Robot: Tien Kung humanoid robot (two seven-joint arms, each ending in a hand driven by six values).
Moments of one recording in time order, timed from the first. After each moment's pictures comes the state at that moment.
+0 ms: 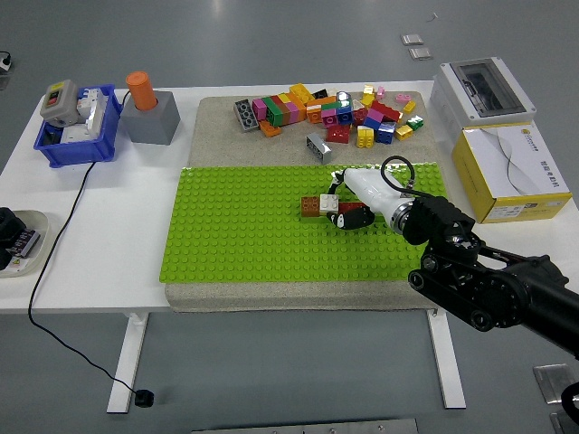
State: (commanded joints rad) left arm -0.01 0.16 -1.53 -0.18 1.40 0.09 0.02; right arm 0.72 -0.13 0.54 0.95 -1.83 -0.14 -0.18
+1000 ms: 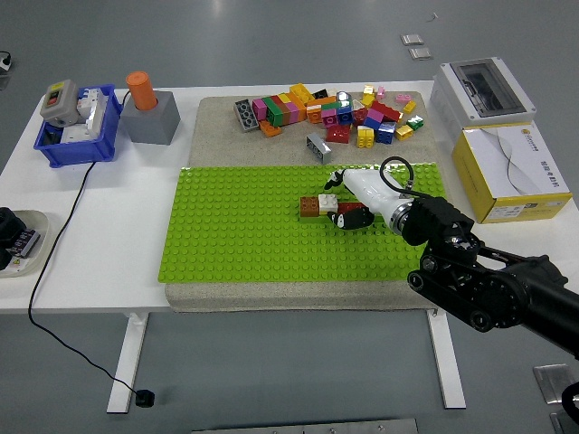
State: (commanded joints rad) left arm -0.01 0.15 -1.53 -0.18 1.40 0.08 0.02; right arm 0.73 -0.13 0.54 0.95 -1.83 -0.14 -0.18
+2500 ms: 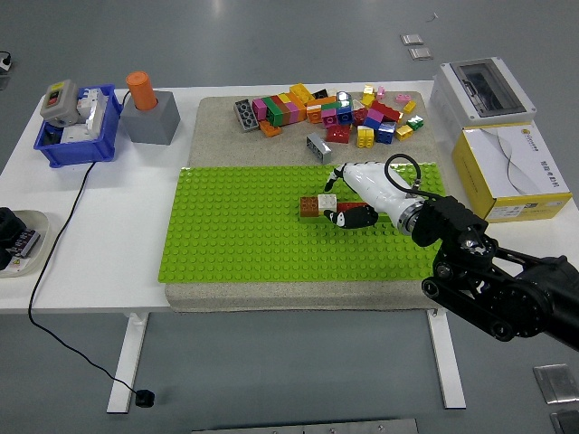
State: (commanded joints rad) left arm 0.00 0.14 -1.54 -0.18 1.40 0.08 0.02; right arm 0.69 -0.21 0.53 1.08 -1.89 -0.16 -0.15
